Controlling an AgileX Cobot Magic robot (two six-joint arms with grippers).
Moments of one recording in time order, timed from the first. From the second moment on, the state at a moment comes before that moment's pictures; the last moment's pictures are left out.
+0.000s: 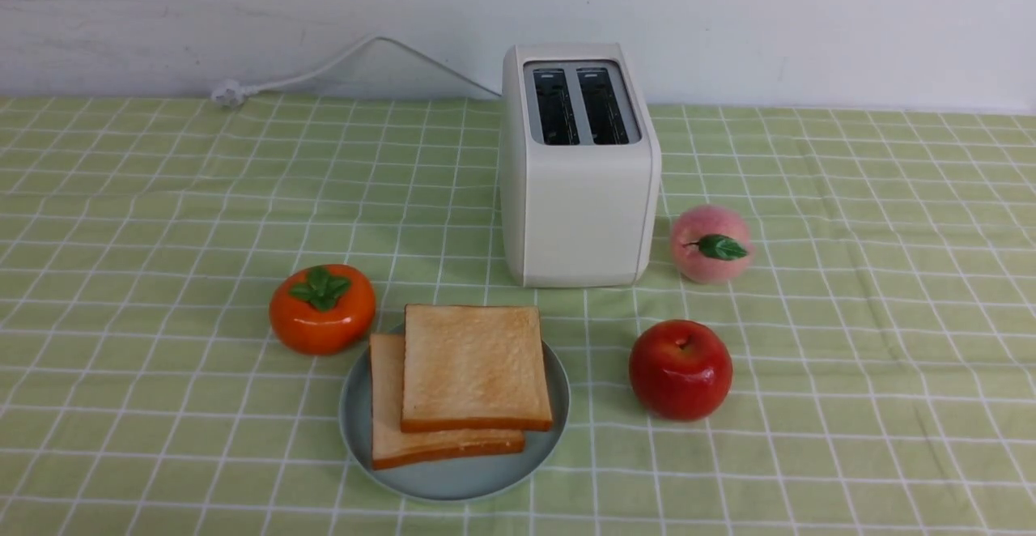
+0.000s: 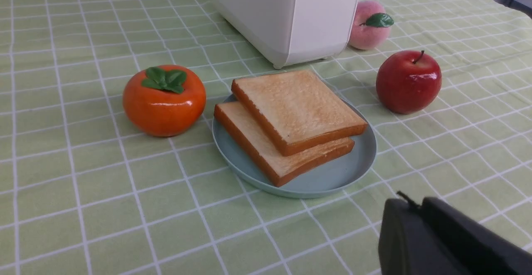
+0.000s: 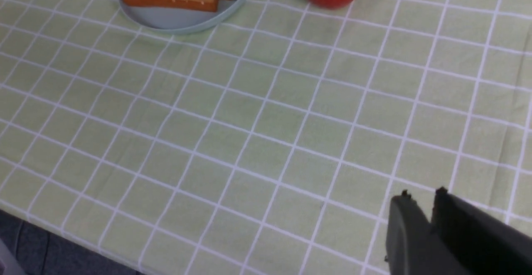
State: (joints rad) right arm 0.41 0.32 -0.68 0.12 1.13 0.17; left arm -0.31 0.09 -0.25 -0.38 0.51 0.25
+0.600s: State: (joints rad) right arm 0.07 -0.01 0.02 0.23 0.35 -0.17; left arm -0.31 0.09 -0.25 -0.38 0.51 0.25
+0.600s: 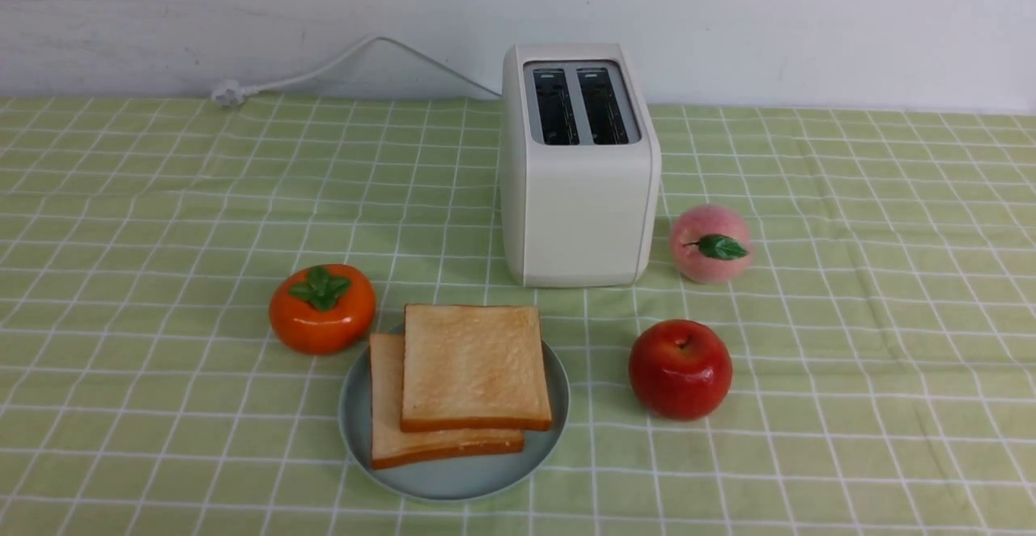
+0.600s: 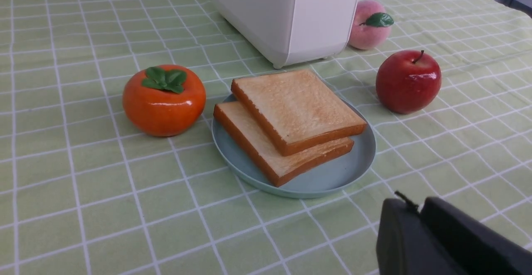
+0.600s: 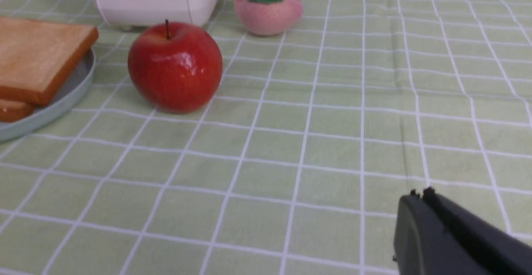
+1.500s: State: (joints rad) right arm 0.07 -0.01 0.02 0.22 0.39 -0.17; left arm -0.31 0.09 -0.25 -0.38 0.51 0.25
